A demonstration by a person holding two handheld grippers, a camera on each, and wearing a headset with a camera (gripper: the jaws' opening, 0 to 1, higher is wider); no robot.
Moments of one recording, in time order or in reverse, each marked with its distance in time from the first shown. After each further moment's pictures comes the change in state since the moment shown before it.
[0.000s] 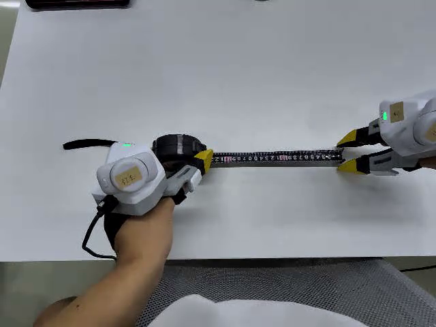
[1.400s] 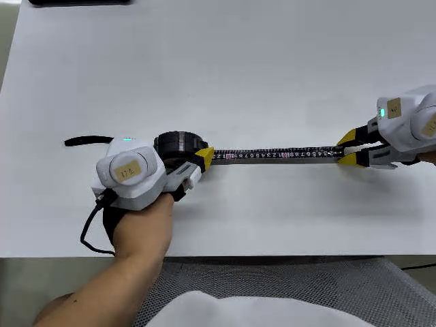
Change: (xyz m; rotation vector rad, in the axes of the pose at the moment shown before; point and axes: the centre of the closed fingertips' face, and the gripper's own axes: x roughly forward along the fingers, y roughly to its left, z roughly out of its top) left arm -0.002 -0.001 -0.003 0.002 0.026 -0.011; right arm 0.001 0.000 0.000 -0.025 0.013 0.004
